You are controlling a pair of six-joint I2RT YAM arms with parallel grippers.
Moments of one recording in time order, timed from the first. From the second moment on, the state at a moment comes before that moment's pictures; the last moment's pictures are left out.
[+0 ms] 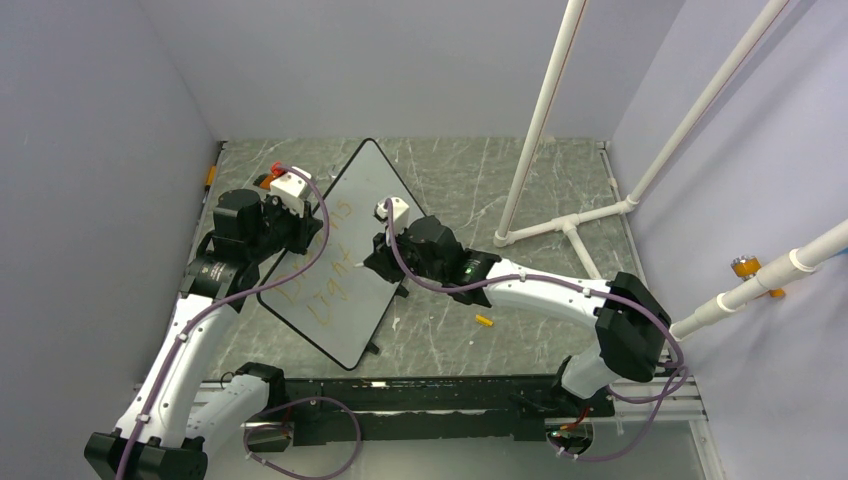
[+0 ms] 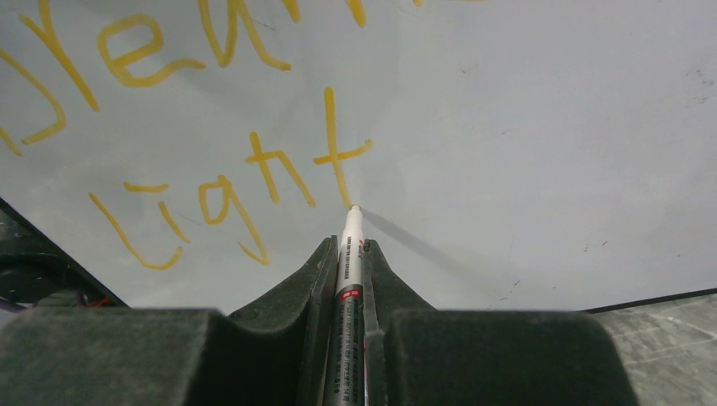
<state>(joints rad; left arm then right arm) -0.22 0.89 0.97 -0.48 0.27 0.14 1.00 1.52 1.04 0.15 -0.06 0.23</state>
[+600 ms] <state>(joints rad) -0.22 0.89 0.97 -0.48 0.28 0.14 1.00 1.53 1.15 0.10 0.02 0.16</state>
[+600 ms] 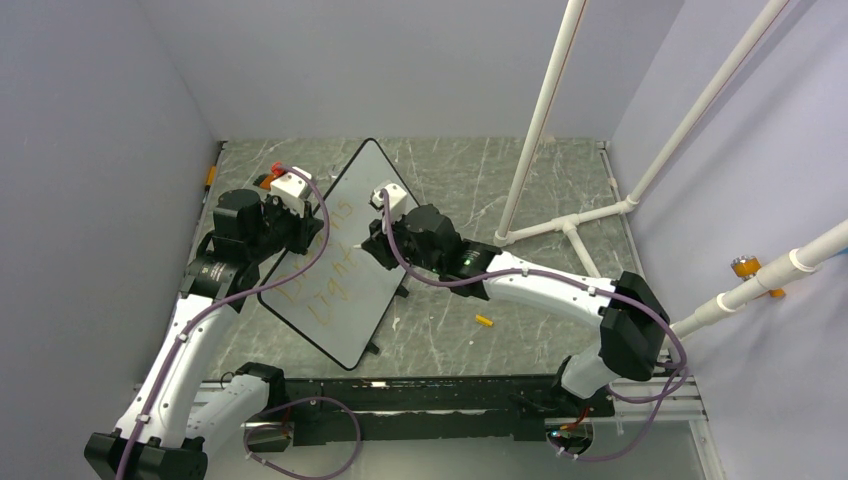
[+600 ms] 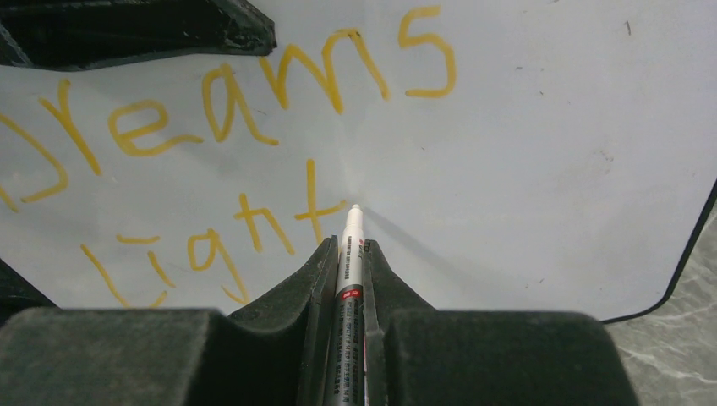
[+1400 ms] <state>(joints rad) -0.22 0.89 0.97 -0.48 0.28 0.14 0.87 1.44 1.12 0.06 0.00 0.14</state>
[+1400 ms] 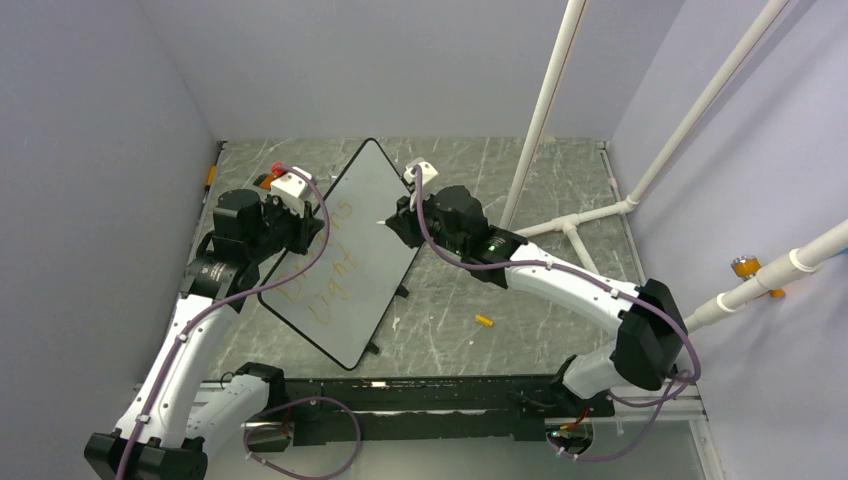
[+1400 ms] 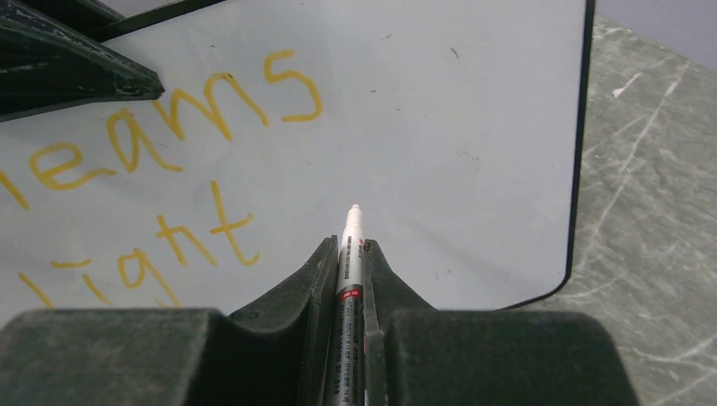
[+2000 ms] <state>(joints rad) -0.22 0.89 0.97 -0.48 0.28 0.14 0.81 1.55 1.15 0.17 -0.22 0.15</state>
